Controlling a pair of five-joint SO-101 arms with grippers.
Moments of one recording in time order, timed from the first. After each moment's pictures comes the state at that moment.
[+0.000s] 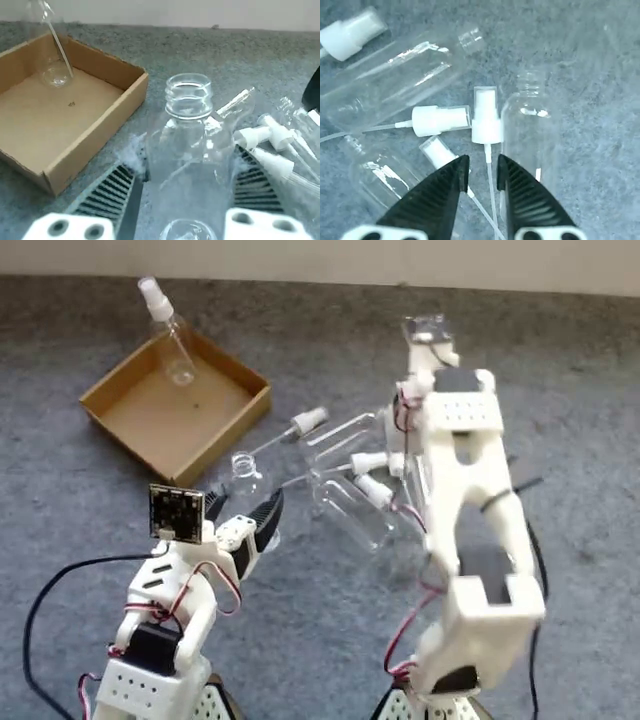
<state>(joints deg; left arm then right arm) 10.7 -103.5 95.7 33.5 14.4 -8.3 15.5 -11.7 77.6 5.4</state>
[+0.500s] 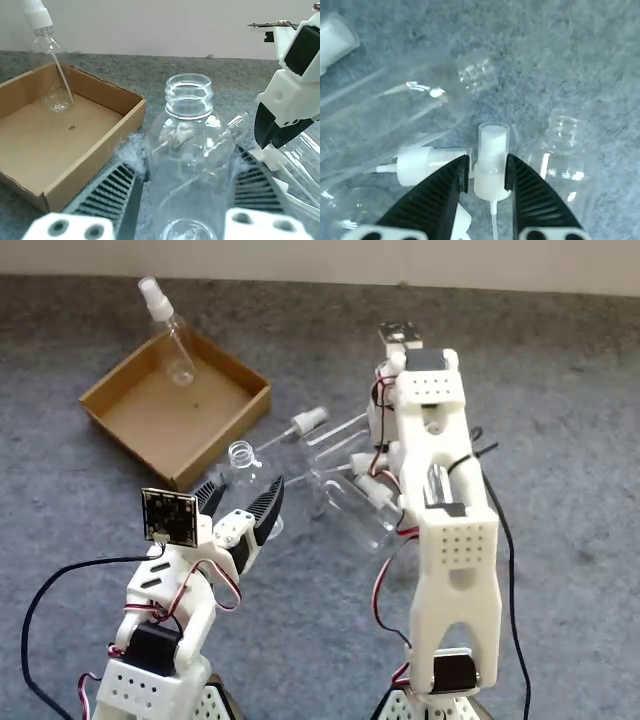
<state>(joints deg) 10.6 -103.4 95.9 29.7 14.4 -8.9 48.4 -49.0 90.3 5.5</state>
